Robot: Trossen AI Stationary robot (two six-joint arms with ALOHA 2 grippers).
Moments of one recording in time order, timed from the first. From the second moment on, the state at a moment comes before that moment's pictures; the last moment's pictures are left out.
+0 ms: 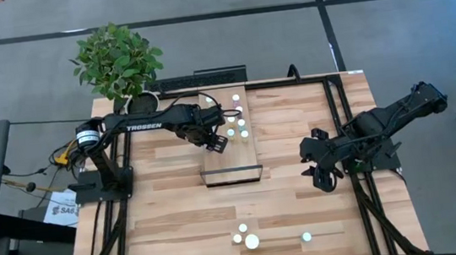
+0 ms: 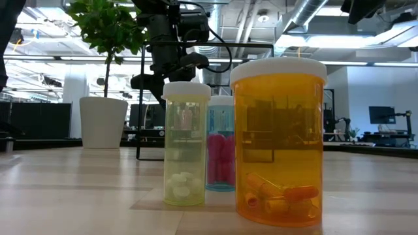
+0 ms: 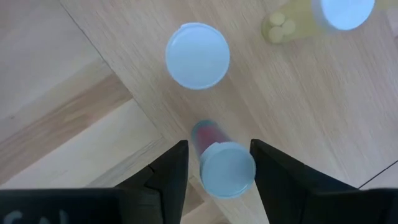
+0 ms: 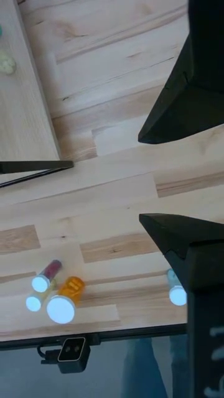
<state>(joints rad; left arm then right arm) 0.25 1.77 1.38 -0.92 0.01 -0.77 0.40 1.12 1.18 -1.07 0.16 0.63</state>
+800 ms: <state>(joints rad) 0.25 1.77 1.38 -0.88 0.04 -0.80 0.40 1.12 1.18 -1.07 0.16 0.63</state>
